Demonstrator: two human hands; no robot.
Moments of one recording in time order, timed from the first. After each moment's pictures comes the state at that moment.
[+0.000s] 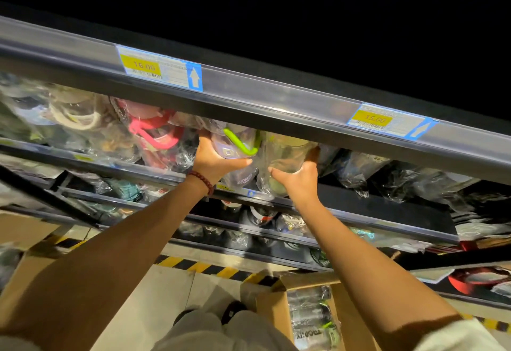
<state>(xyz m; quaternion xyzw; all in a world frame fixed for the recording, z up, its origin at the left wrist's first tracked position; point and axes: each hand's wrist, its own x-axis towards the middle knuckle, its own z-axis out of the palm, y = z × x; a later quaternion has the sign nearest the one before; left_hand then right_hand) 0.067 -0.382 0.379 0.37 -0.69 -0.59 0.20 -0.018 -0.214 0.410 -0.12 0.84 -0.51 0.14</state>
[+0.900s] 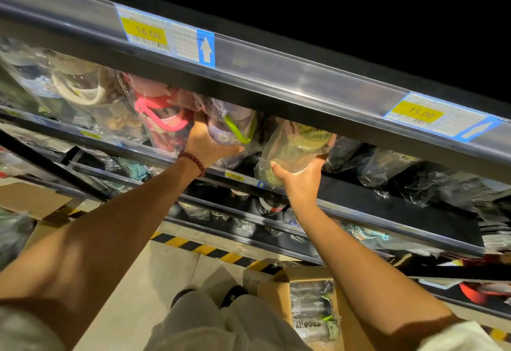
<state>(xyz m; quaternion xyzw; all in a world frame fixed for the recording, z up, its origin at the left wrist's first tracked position) 0.080 -0.403 0.375 0.40 -0.75 -0.49 0.19 -0.011 -0.227 0.371 -0.09 0.83 -0.54 0.15</state>
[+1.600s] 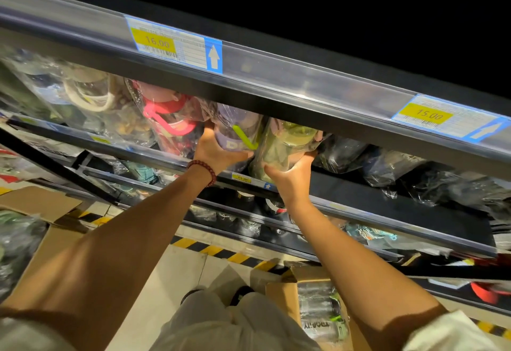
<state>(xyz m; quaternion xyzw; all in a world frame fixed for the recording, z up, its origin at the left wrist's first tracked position) 0.081 -0.396 0.378 0.43 -0.75 -0.47 0.16 0.001 -0.247 0.372 -0.14 0.77 -0.60 0.18</state>
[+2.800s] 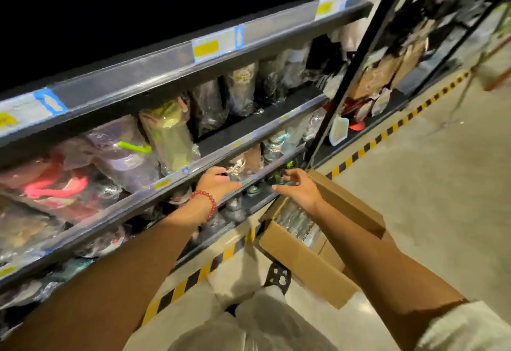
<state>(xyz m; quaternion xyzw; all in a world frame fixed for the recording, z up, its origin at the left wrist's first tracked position) 0.114 -0.250 0.383 0.17 -0.79 -0.56 -0.21 0.151 -0.045 0.394 0.19 0.79 -0.56 0.16</state>
